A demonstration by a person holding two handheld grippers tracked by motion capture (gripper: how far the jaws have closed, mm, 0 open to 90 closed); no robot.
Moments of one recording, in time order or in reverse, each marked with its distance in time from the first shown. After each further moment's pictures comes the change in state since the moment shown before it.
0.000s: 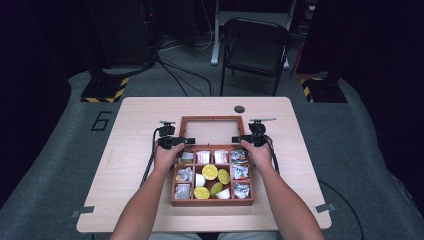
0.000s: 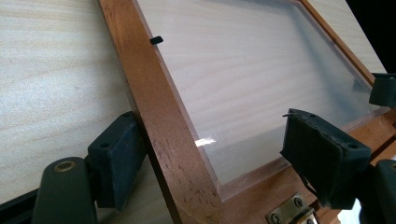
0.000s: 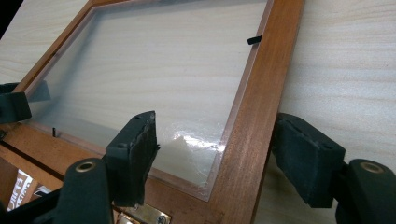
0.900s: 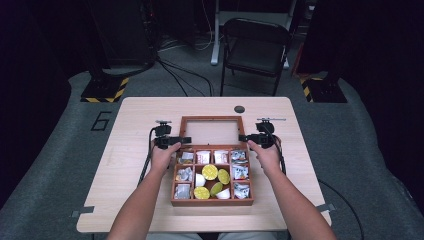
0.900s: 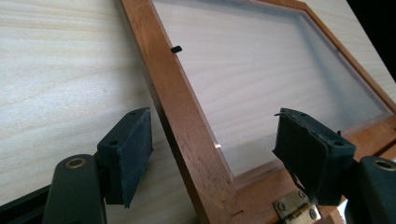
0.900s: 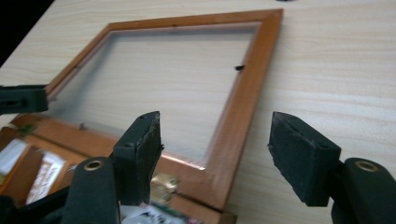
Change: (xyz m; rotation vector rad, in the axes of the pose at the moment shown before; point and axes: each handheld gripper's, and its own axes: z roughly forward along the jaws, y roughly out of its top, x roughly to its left) left arm 0.004 0.002 -0.014 -0.028 0.027 0.003; right arm 0.006 -0.004 -0.042 -0.116 -0.034 -0.072
